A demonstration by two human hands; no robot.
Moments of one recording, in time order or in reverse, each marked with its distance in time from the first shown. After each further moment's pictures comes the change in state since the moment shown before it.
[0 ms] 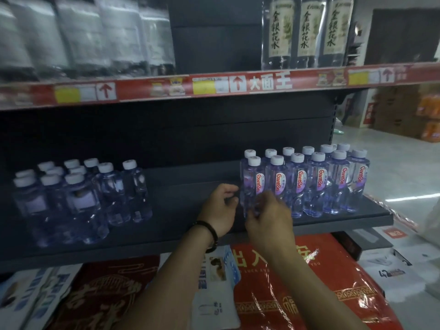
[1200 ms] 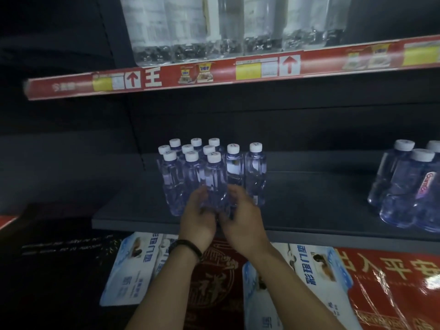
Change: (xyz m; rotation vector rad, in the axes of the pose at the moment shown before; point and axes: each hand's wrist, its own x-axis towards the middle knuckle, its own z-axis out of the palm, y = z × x) left_hand -0.091 -0.119 -0.277 -0.048 0.477 -0.197; right_hand -0.081 -0.208 0.230 0.444 -0.475 -0.178
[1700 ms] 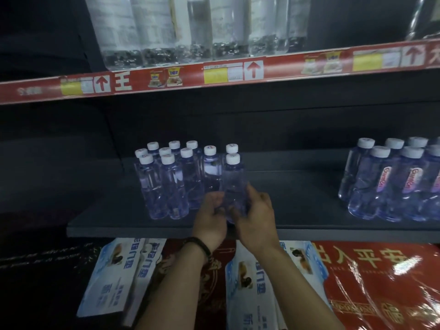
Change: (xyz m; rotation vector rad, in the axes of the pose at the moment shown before) left_hand -0.010 0.010 0.063 -0.059 -0.184 0.014; right_hand -0.011 0.028 -0.056 -0.071 0.197 0.060
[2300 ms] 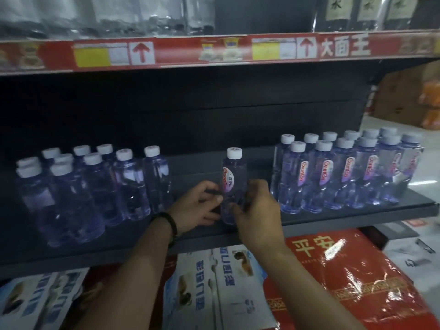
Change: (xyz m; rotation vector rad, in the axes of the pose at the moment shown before) left_hand 0.046 0.041 0.109 0.088 -0.568 -0.007; right_hand 0.013 0.064 -0.130 -0.191 0.269 0.122
